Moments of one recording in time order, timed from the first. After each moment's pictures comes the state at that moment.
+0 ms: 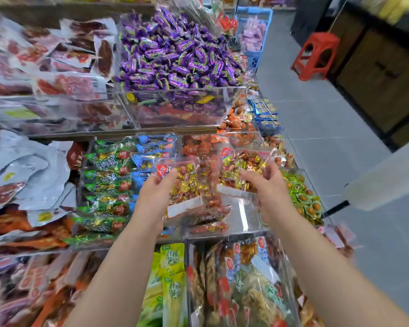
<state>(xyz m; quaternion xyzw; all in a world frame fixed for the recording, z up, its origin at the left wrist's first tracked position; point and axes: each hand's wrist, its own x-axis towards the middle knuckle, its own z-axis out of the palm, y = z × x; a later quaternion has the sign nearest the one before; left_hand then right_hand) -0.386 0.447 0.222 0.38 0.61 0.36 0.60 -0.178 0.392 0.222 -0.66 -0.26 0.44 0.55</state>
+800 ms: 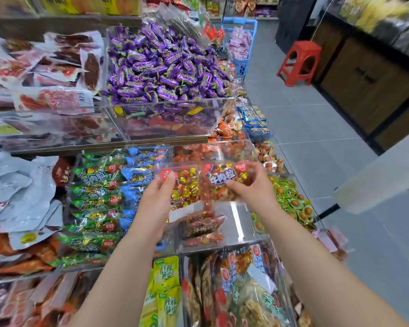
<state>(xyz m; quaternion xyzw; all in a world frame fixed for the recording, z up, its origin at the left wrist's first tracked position) -0.368 0.456 0.226 0.41 0.60 0.36 0.59 -0.160 0.416 0.207 -0.75 -0.38 0.33 0.42</state>
